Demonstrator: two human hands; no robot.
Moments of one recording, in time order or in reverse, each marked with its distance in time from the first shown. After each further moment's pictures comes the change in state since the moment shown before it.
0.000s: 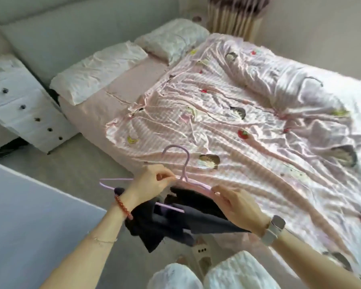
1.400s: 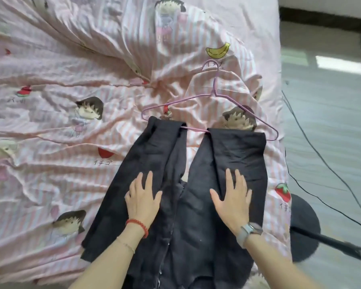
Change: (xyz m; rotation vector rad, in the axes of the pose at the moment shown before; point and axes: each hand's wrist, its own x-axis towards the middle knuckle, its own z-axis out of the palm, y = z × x) left_hand 0.316 0.078 0.465 0.696 -0.389 -0.142; right_hand -0.133 0.453 -0.061 -0.100 0.058 1.324
